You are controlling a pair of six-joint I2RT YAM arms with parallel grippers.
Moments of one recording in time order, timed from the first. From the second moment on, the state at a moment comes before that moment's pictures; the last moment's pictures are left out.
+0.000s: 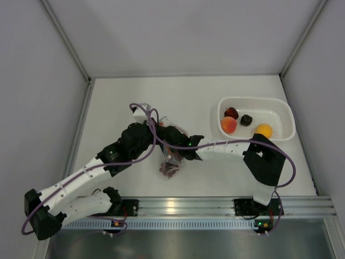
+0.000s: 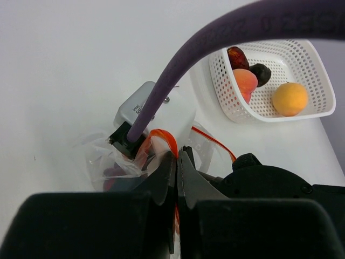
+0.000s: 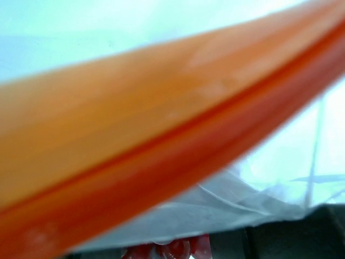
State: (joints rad) left arm -0.83 0.95 0.82 -0.18 -0.33 -0.60; right arm 1.08 1.78 1.16 -0.13 0.28 0.33
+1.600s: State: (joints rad) left arm -0.82 1.06 0.79 -0.15 -0.29 -0.59; right arm 1.02 1.37 1.03 -0.25 0.26 0.42
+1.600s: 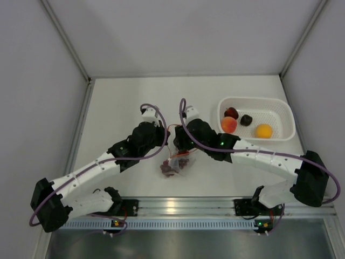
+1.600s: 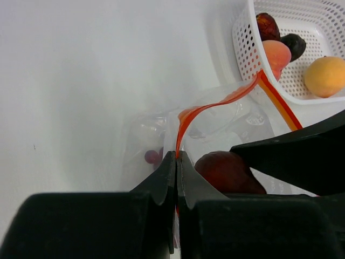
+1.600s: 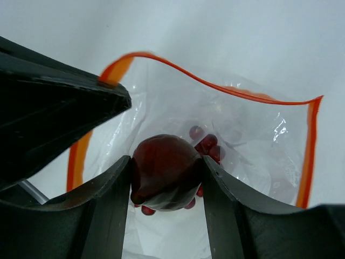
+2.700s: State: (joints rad) left arm -0.82 1.11 0.86 -0.20 -0.25 -0.60; right arm 0.08 1.27 1.03 -0.37 0.25 0.37
